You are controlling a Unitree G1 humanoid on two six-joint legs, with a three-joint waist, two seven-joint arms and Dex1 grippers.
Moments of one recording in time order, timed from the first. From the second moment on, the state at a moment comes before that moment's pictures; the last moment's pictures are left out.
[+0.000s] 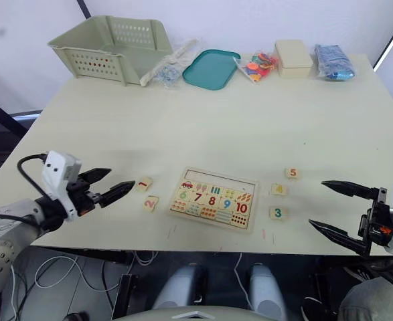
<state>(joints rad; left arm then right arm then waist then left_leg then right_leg) 0.06 0.78 0.42 -0.55 -0.69 0.93 -0.52 0.34 -0.78 -0.56 -0.38 0.74 0.18 1.28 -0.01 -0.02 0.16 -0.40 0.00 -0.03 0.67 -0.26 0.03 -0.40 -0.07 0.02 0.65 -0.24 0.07</state>
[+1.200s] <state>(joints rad) -0.17 0.60 0.22 -0.62 -0.62 1.35 -0.14 0.39 -0.76 -0.56 -0.38 0.76 0.08 1.43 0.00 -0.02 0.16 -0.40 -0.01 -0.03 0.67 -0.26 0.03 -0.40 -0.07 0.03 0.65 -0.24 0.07</state>
